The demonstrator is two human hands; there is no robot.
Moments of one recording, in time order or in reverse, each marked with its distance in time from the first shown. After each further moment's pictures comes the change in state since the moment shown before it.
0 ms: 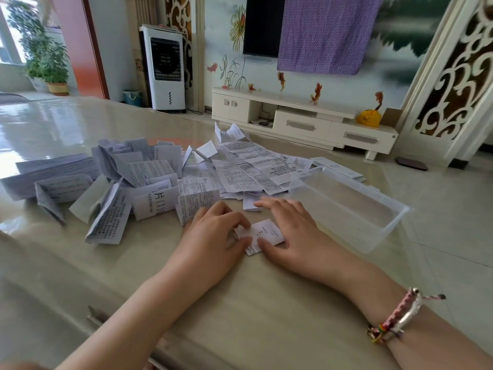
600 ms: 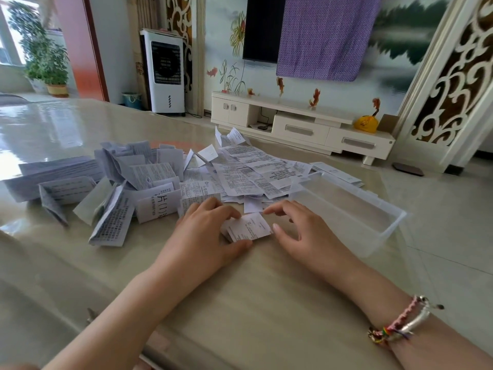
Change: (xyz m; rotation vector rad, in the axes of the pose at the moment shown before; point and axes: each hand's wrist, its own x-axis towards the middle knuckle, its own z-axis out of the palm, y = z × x) left_hand 0.002 -0.002 -0.018 0.091 -0.009 -0.041; right_hand -0.001 0.002 -0.006 0.192 0.164 0.080
